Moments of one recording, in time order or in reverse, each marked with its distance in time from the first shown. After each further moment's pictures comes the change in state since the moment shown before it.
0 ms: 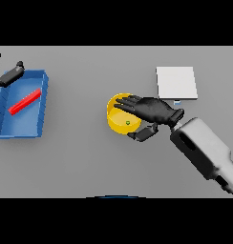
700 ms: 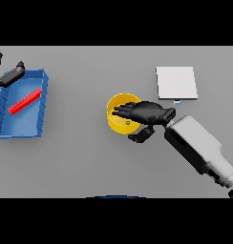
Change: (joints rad) left arm 0.002 -0.001 0.000 -0.007 0.007 -0.011 -0.005; right arm -0.073 0.034 0.079 0.160 0.047 0.049 -0.046
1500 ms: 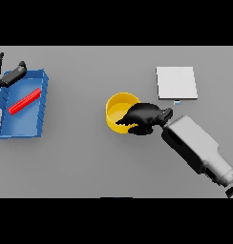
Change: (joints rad) left arm 0.000 -0.009 -0.005 -0.010 -0.005 0.009 0.007; right arm -0.014 0.022 0.016 0.046 -0.003 -0.011 -0.026
